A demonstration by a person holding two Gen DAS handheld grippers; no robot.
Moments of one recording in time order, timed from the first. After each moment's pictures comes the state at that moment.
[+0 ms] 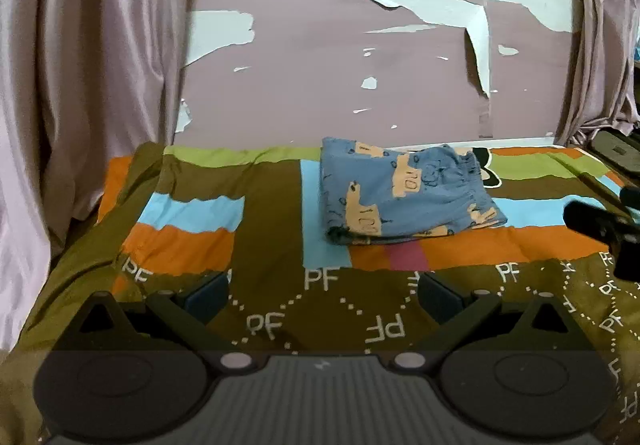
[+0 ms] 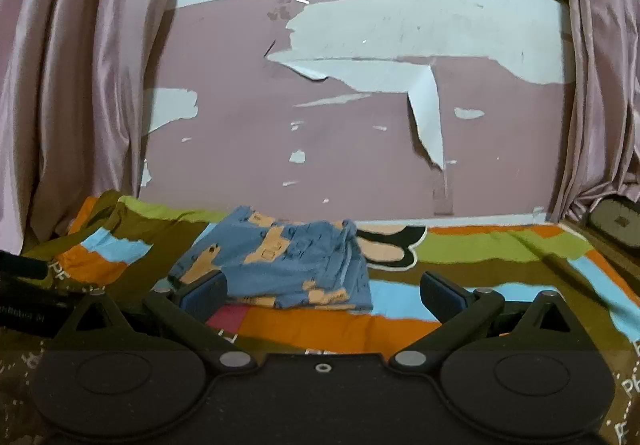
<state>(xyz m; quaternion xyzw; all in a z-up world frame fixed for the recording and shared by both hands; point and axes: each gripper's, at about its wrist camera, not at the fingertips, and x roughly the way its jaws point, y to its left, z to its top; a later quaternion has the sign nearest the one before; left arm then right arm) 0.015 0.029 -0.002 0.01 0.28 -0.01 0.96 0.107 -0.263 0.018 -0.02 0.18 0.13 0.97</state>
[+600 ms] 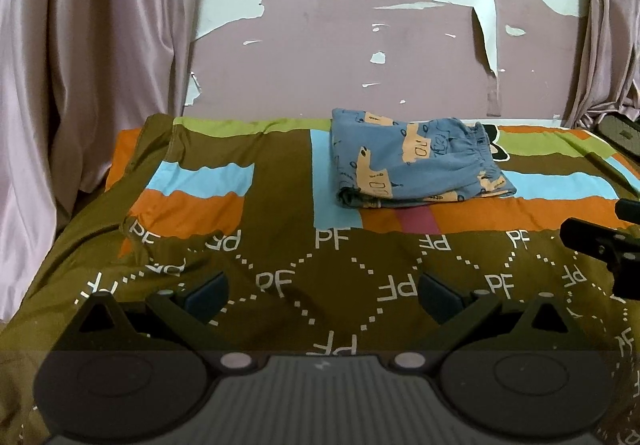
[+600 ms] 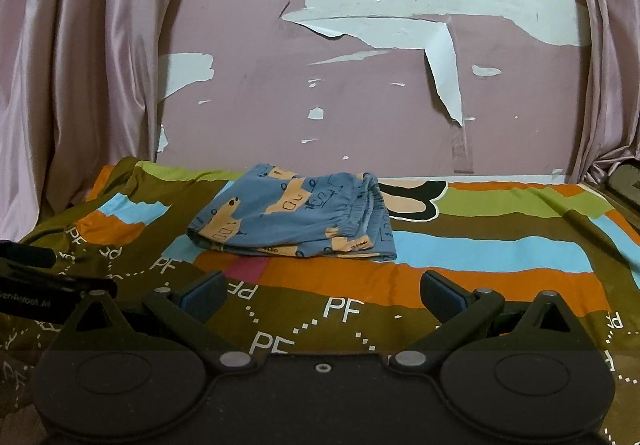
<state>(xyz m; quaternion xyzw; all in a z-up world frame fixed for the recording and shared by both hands) 0.004 0.034 -0.021 0.01 0.30 0.00 0.95 0.100 -0.259 -0.006 -0.01 0.23 0.15 0.96</state>
